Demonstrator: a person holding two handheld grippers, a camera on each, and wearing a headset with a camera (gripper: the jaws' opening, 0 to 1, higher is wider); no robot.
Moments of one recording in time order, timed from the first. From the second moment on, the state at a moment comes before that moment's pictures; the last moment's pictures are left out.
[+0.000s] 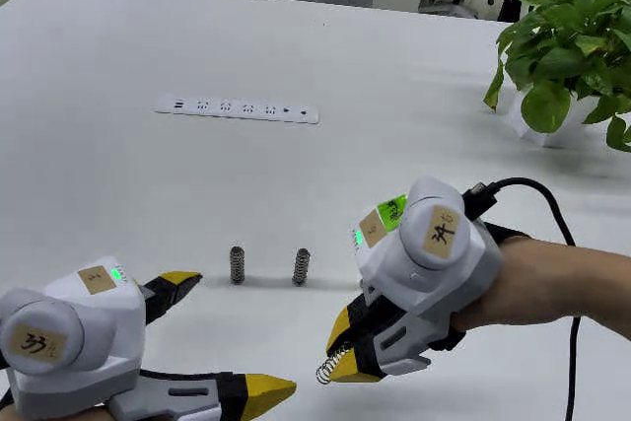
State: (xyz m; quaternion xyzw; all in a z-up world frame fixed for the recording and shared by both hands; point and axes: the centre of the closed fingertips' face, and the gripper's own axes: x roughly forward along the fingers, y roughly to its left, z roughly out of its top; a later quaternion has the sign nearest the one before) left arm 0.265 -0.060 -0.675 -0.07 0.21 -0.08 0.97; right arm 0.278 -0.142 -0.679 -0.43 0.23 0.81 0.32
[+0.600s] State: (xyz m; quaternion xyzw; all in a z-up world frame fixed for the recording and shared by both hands) left arm 0.253 -0.046 -0.695 -0.04 0.24 -0.05 0.97; right arm 0.330 -0.141 -0.680 -0.50 0.21 0.77 0.34
